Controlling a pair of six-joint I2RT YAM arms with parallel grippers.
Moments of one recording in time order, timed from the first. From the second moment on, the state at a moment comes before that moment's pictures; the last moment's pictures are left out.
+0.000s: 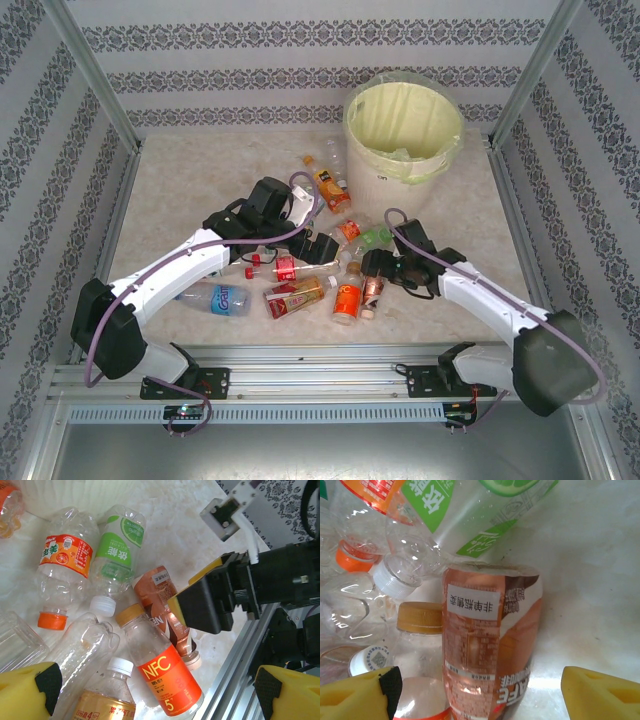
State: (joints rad) left arm -0.63 1.45 1.19 -0.50 0.45 -0.21; right arm 0.46 1.23 0.68 -0.50 -0.13 0.70
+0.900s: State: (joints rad) left arm -0.63 1.45 1.19 -0.50 0.45 -0.21; right arm 0.47 1.37 0.65 -0.38 -0.12 0.73
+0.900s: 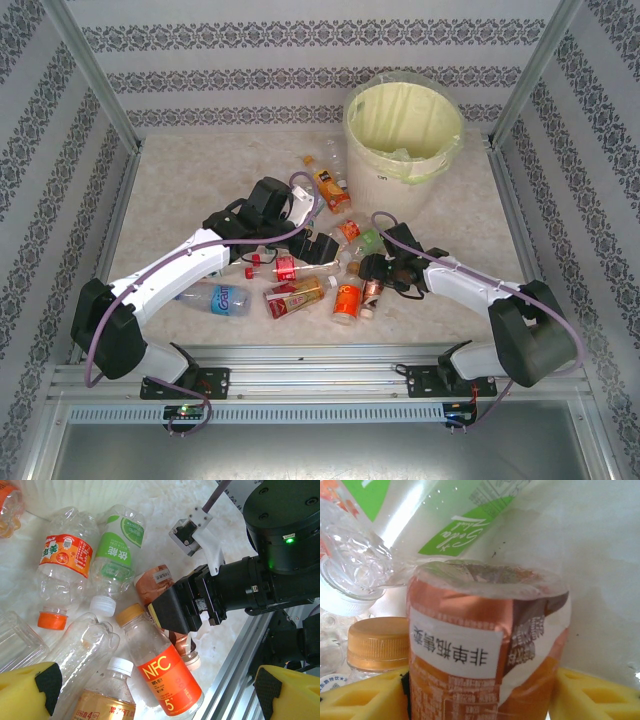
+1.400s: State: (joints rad) left arm -0.64 1.42 1.18 -0.49 0.46 -0.21; right arm 0.47 1.16 0.69 -0.54 -0.04 0.69
